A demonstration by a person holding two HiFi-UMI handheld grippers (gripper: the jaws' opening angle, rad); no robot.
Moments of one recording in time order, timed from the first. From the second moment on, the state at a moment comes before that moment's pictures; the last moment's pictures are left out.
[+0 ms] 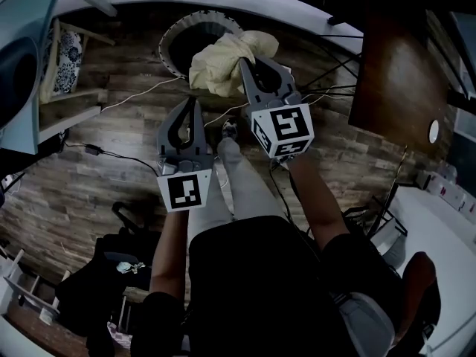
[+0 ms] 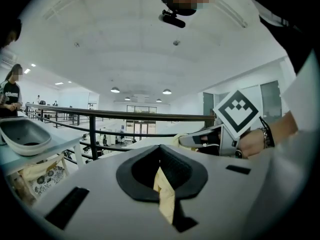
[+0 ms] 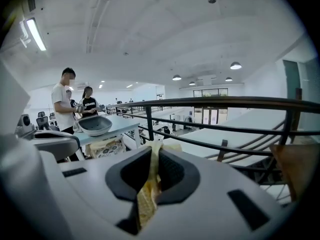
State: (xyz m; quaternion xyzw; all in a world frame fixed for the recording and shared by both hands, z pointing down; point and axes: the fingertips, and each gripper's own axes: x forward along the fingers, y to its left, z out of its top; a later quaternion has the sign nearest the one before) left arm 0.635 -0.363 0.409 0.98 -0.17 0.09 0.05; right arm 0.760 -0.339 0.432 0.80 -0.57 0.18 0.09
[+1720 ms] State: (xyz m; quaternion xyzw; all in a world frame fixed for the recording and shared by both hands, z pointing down) left arm 0.663 -0.374 0.621 0.97 -0.13 0.16 0.11; right arm 0.746 -0.294 0.792 0.78 -0.46 0.42 0.11
